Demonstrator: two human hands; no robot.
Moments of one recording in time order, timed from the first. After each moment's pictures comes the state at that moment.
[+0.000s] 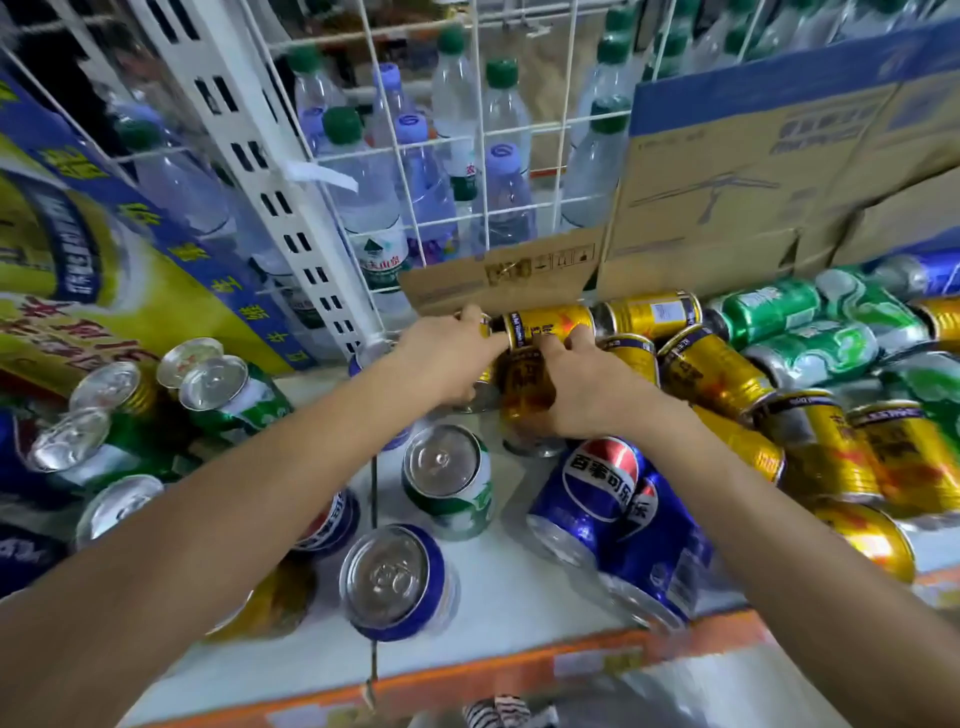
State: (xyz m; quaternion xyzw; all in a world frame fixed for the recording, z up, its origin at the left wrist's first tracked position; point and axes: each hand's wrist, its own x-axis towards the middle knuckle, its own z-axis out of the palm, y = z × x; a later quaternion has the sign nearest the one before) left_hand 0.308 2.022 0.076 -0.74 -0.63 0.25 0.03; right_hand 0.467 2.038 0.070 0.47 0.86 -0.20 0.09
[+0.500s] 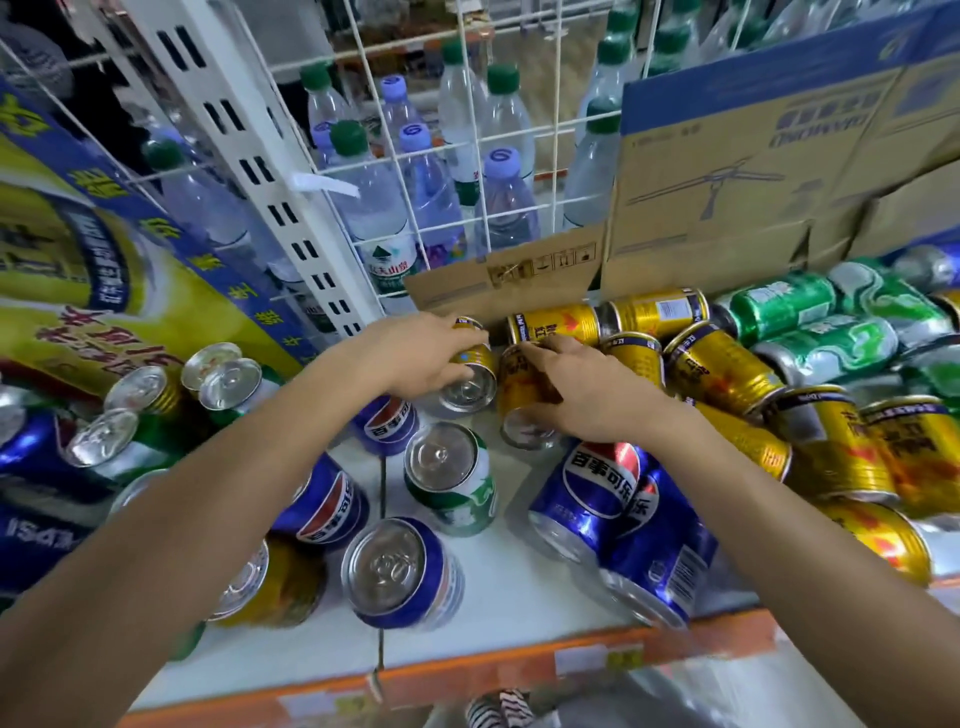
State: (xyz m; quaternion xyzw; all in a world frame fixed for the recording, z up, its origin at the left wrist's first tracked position) left_hand 0.278 2.014 0.091 -0.74 -0.62 0.24 -0.08; right_hand 0.476 2.040 0.064 0.39 0.89 -0.22 0.04
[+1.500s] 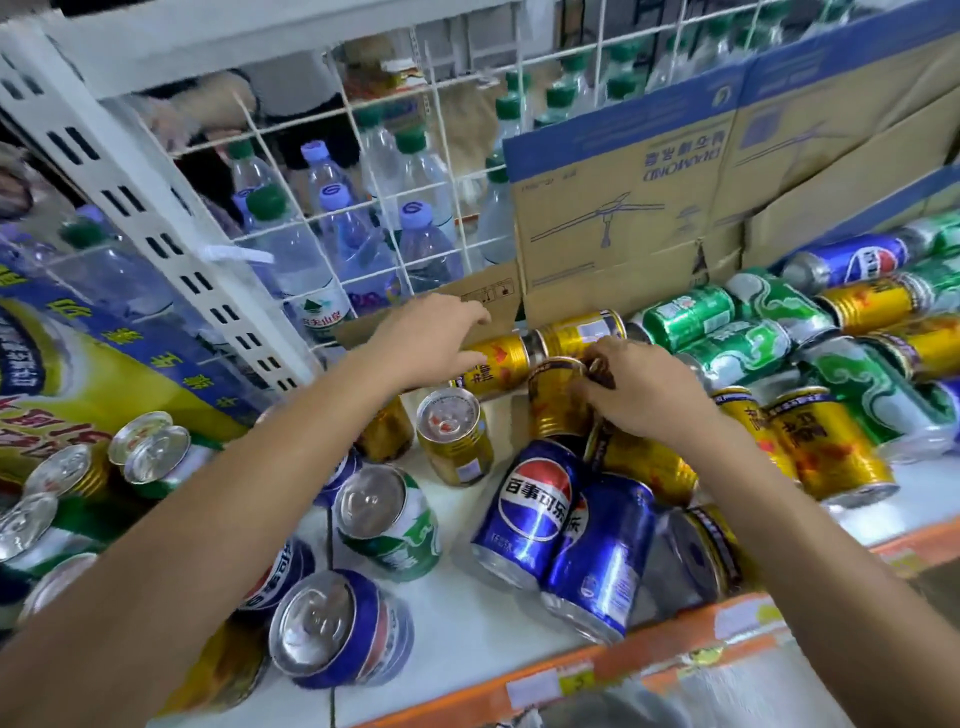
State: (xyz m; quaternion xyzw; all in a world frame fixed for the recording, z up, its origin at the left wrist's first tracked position) left_hand 0.342 2.060 0.110 -0.77 -0.63 0.07 -0.03; right_hand 0.564 2.065 0.061 0.55 0.81 -0.15 -0.09
